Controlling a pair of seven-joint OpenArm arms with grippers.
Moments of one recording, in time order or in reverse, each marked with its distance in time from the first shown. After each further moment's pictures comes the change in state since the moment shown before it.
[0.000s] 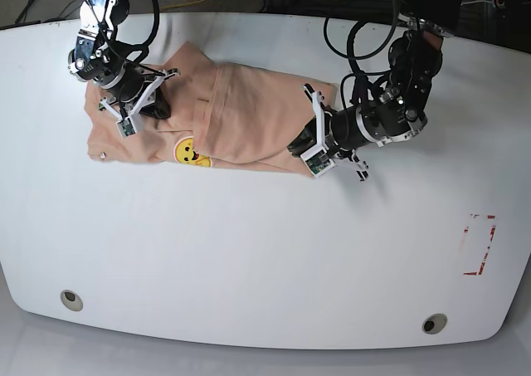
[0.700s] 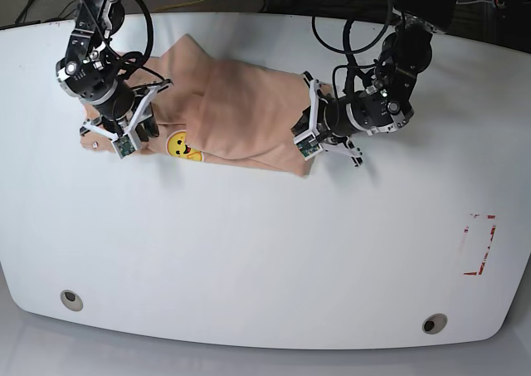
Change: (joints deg) left arm 1.2 0.2 2.4 -5.7 6.1 0.0 -0.6; right arm 1.5 -0.8 0.8 20.0 -2.7 -0.3 -11.6
